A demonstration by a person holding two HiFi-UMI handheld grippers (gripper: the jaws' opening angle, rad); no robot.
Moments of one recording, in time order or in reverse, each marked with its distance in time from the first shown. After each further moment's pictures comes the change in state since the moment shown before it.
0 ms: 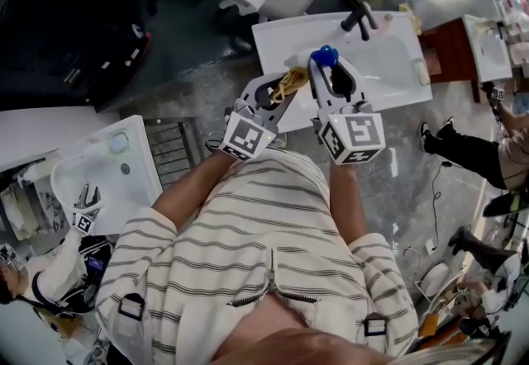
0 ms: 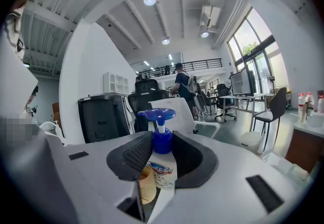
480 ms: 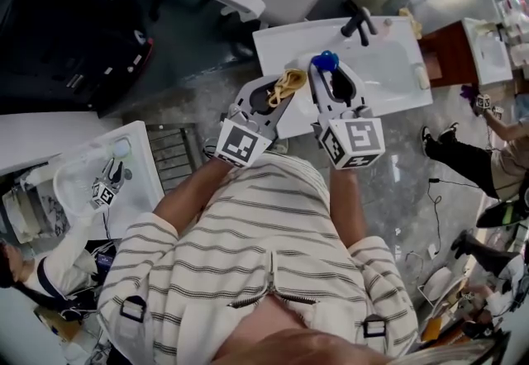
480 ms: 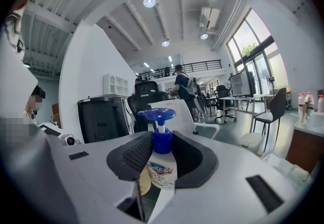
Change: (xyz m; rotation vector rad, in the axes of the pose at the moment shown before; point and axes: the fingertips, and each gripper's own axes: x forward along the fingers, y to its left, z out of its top) left arm -0.012 0.013 0.030 0.021 -0.079 0.027; right arm -0.001 -0.001 0.003 -0.002 -0.021 -0.002
